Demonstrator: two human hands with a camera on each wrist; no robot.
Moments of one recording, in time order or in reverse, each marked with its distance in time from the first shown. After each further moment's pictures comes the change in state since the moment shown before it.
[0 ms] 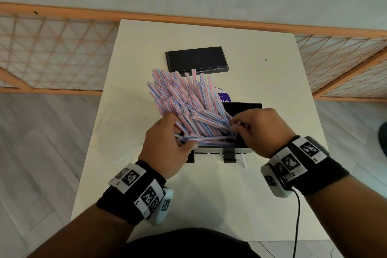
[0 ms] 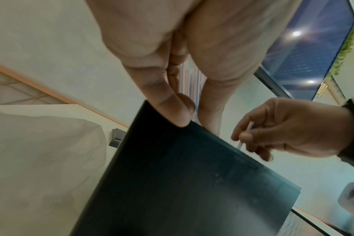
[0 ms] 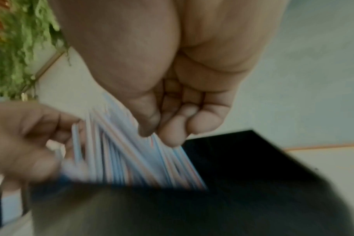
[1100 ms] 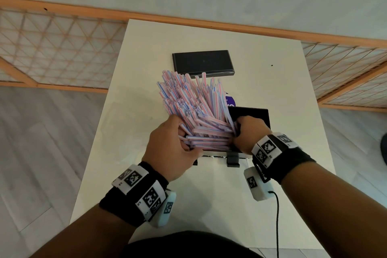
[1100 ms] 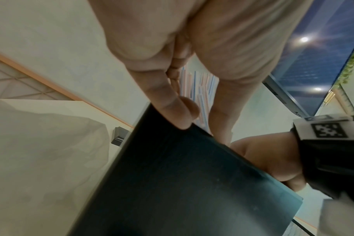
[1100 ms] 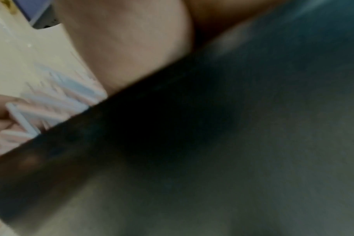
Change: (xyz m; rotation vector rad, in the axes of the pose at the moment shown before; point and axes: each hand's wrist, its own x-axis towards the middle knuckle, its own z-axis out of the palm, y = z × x) left_hand -0.001 -0.002 -0.005 -0.021 -0.011 -0.014; right_hand 0.038 0.004 0.047 -0.068 -0.333 0.521
